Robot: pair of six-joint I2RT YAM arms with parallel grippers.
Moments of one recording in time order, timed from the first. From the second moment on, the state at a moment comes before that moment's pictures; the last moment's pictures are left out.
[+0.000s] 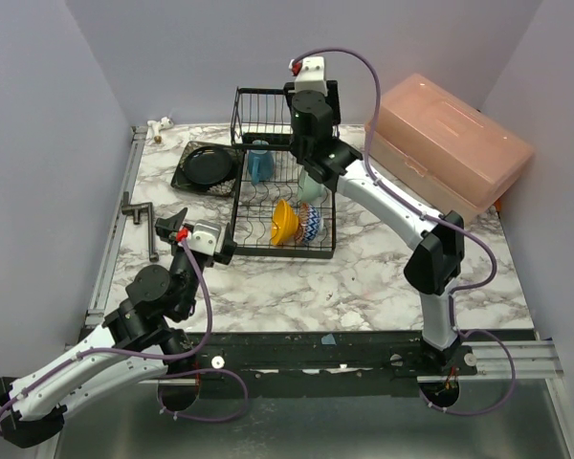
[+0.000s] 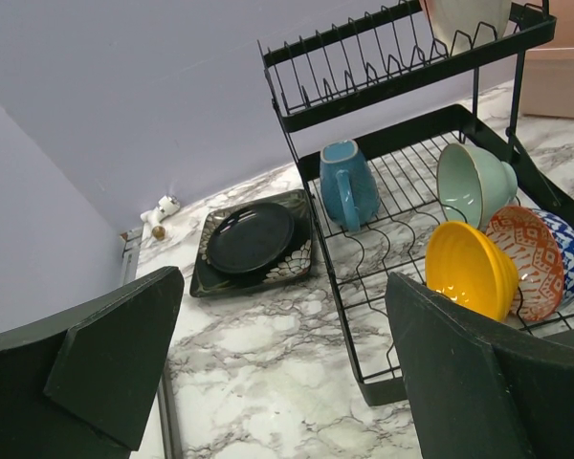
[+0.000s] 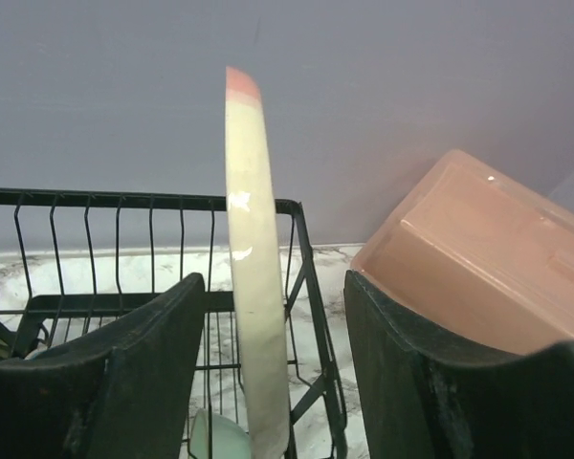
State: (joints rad) left arm -0.99 0.42 0.60 -0.03 -0.75 0.40; right arm 0.77 2.03 2.02 0.04 0.94 -0.21
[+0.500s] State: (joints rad) left arm -0.99 0.44 0.60 -0.04 -0.75 0.39; right arm 0.77 1.95 1.99 0.04 0.98 -0.20
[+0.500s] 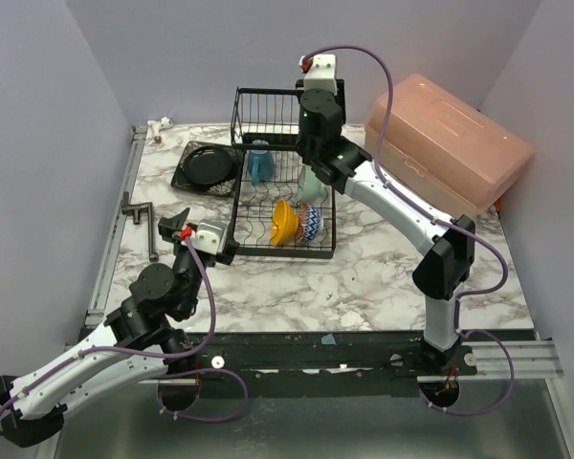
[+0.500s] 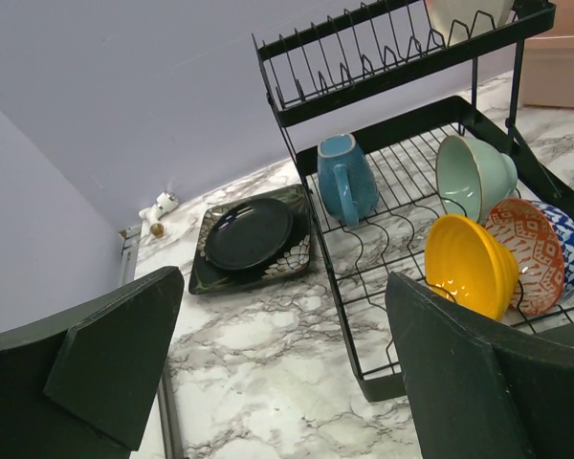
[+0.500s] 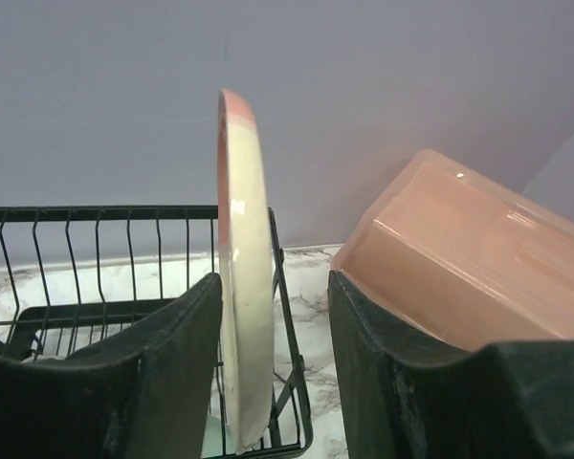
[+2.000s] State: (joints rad) left arm -0.88 0.69 0.64 -0.08 -0.59 0.21; right arm 0.77 1.16 1.02 -0.31 0.61 0.37
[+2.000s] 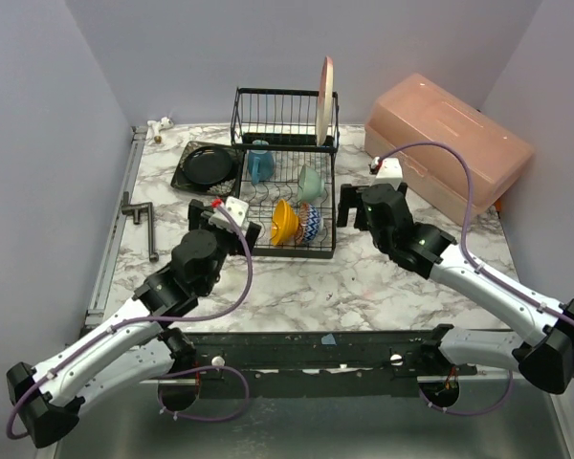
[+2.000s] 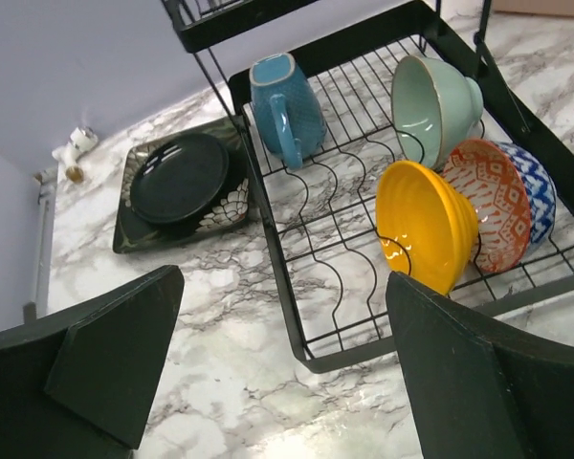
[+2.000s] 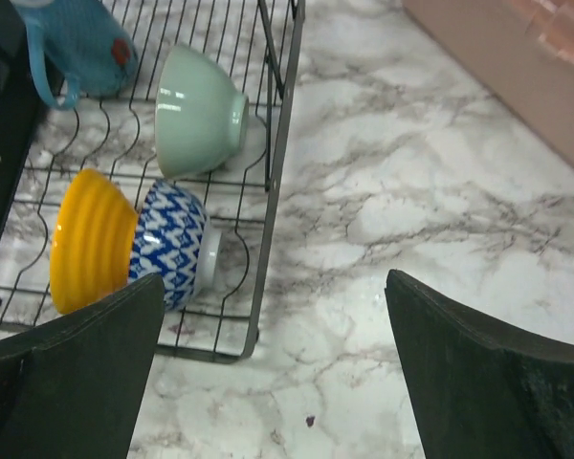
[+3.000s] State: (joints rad) left arm 0.23 1.43 0.89 0.20 0.24 -0.77; right arm 0.77 0.92 0.87 -0.41 0.33 0.53
